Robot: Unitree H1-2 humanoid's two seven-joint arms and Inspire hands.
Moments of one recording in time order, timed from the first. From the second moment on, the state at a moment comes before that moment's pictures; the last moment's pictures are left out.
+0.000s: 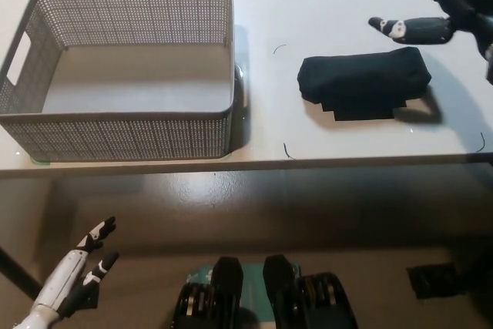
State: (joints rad) left_arm -0.03 0.39 -0.05 0.26 0.25 -0.37 -0.05; right_arm -0.95 -0.54 0.38 0.31 -0.54 0.14 0.29
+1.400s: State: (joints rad) left_arm -0.03 0.40 -0.05 0.26 0.27 -0.40 -0.06; right_arm -1.31 -0.29 0.59 1.16 -0.60 -0.01 0.47
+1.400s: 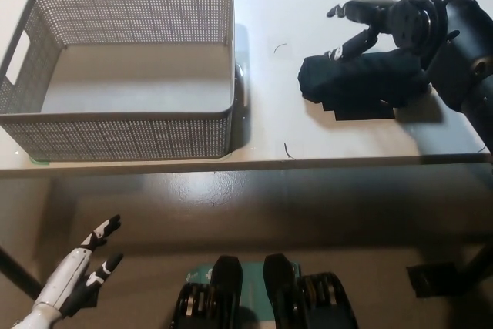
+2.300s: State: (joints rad) left_arm -0.06 0.40 -0.05 0.26 0.27 -0.42 -0.08; right_arm -1.31 -0.30 0.63 1.21 -0.62 -0.02 0.57
